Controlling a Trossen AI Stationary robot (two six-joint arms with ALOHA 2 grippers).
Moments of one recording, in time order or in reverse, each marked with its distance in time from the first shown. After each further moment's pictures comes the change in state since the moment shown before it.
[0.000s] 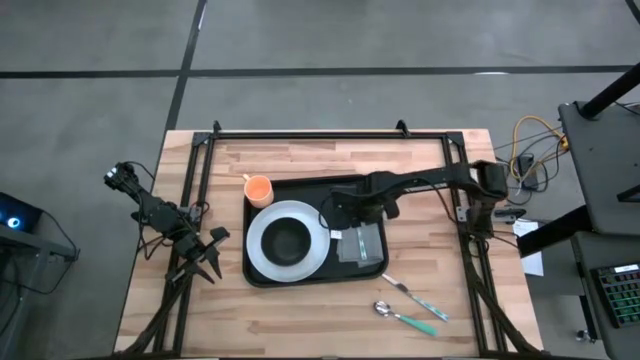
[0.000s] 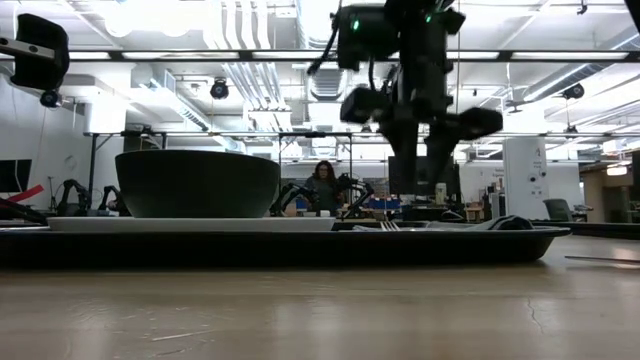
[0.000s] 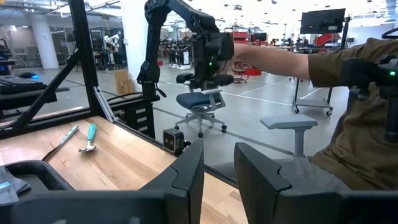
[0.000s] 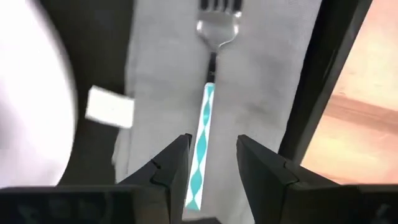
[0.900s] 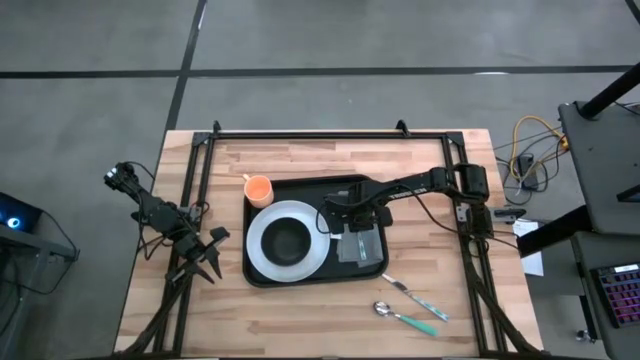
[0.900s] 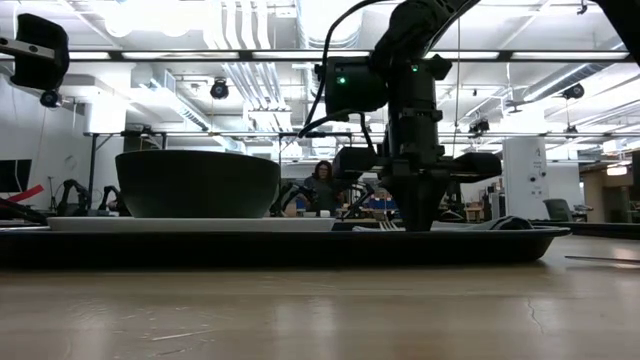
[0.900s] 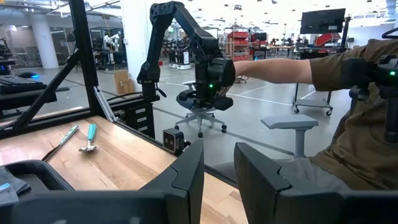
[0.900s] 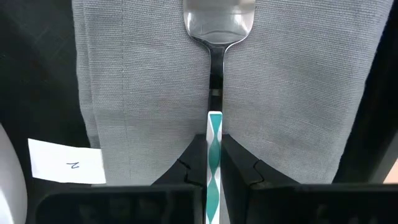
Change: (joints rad) left arm 0.000 0.000 0.000 0.000 0.000 0.000; right arm -0.009 0.146 -0.048 0.135 -0.028 0.094
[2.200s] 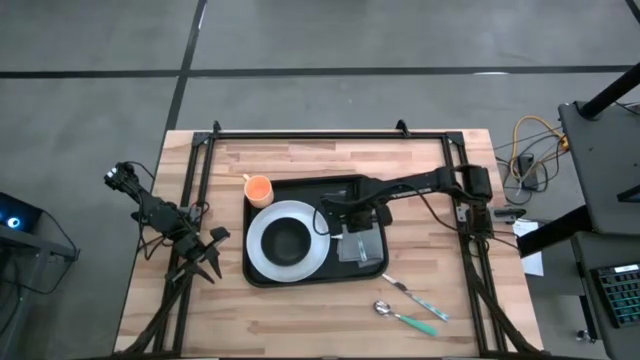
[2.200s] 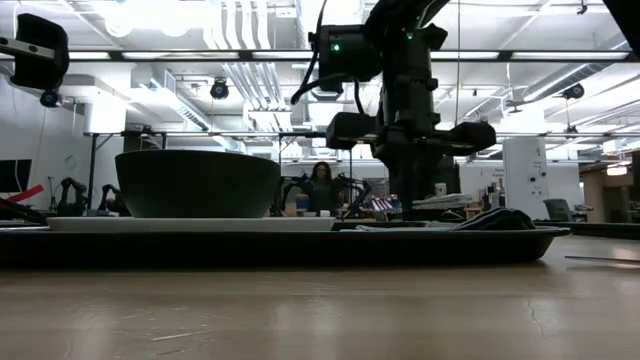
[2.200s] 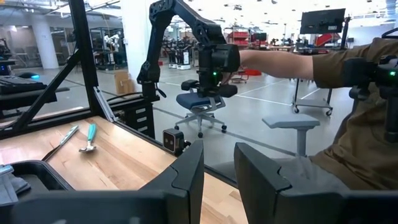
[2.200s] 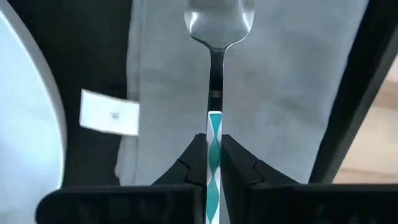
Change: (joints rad) left arm 0.000 0.000 0.000 0.000 0.000 0.000; right arm 0.025 -0.030 0.113 -0.135 -0.003 -0.017
